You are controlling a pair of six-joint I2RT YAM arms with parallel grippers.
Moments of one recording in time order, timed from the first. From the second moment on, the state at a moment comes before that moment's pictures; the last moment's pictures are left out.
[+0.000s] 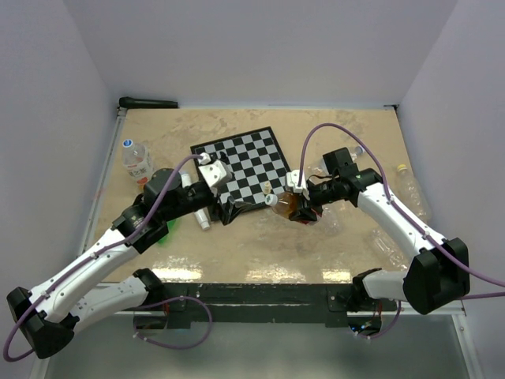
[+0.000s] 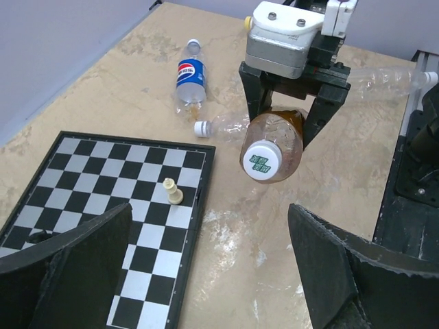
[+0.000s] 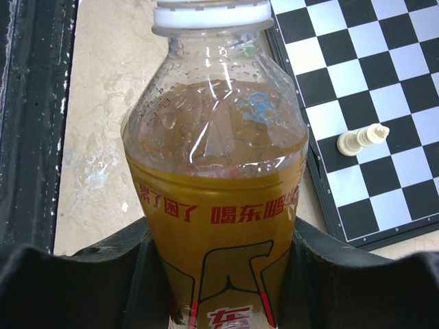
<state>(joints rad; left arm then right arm) -0.74 0.88 0.87 -0.16 0.29 0.09 0.37 1.29 1.00 -0.78 -0.86 -1.01</state>
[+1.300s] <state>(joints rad) -0.74 0.89 0.84 -0.15 0.39 0.33 0.37 1.29 1.00 -0.80 -0.86 -1.03</state>
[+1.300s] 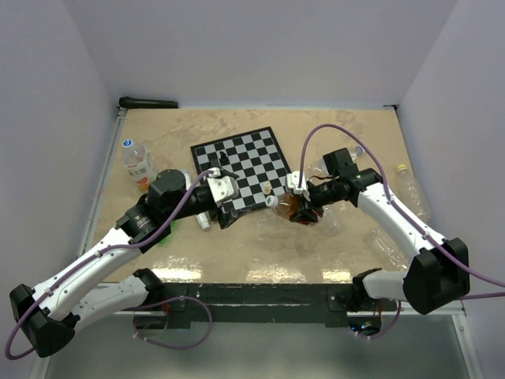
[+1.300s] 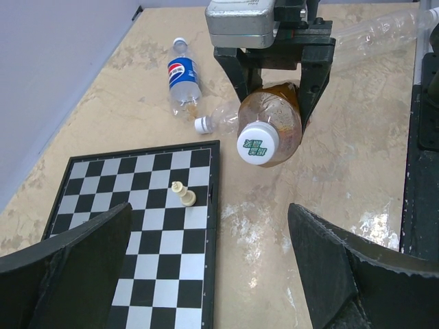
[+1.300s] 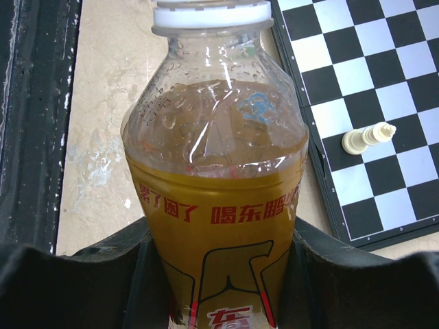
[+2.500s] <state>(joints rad) -0.75 1.09 0.82 0.02 0.57 0.35 0.37 1.29 1.00 -0.81 -0.86 -1.04</state>
